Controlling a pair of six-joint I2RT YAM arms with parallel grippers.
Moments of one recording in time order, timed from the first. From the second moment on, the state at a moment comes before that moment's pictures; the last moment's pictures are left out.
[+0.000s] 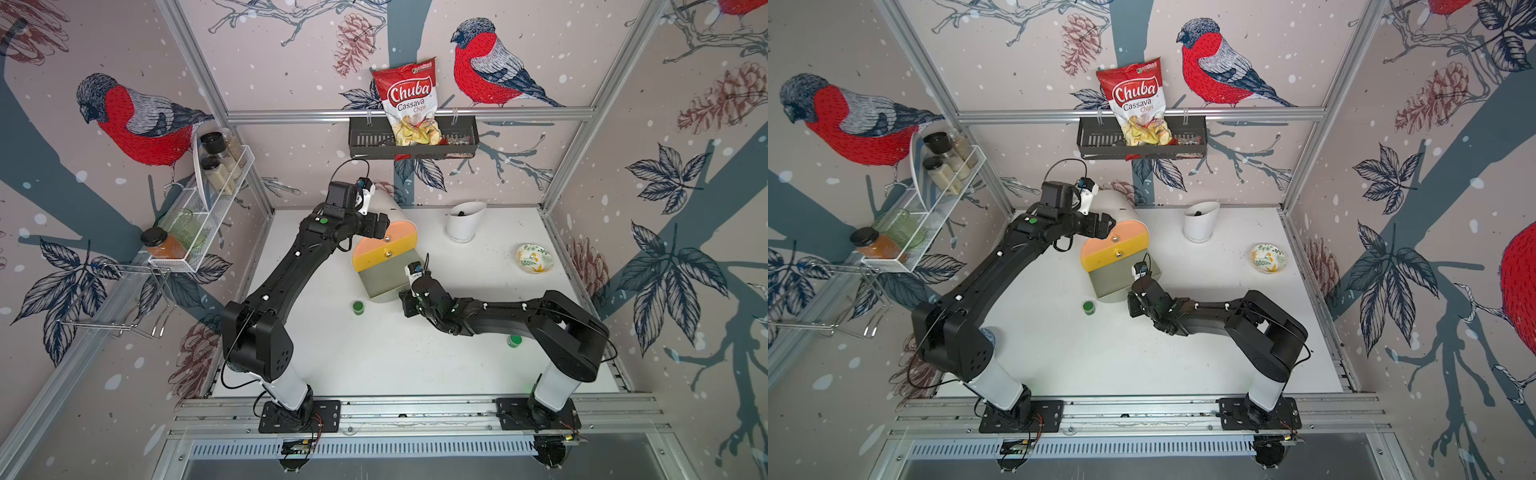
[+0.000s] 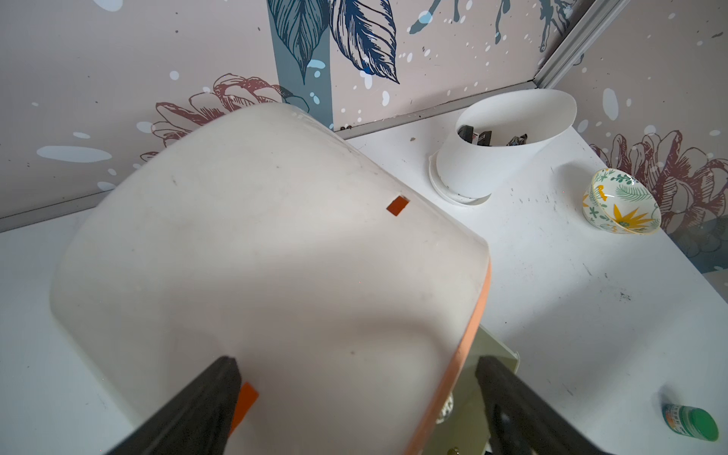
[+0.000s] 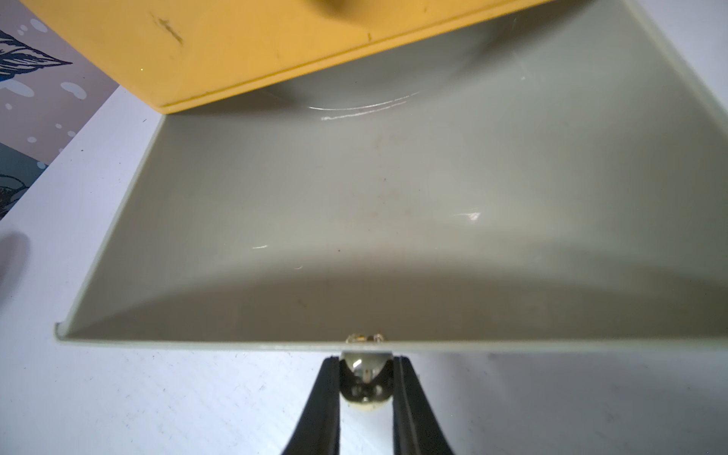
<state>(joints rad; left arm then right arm) -0.35 1.65 1.60 -0.59 0.18 -0.05 0.96 1.73 0.86 0.22 0.18 0.44</state>
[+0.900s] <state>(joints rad) -0.35 1.54 1.63 -0.63 0.18 -0.08 0.89 1.42 0.91 -0.10 0.24 0.45</state>
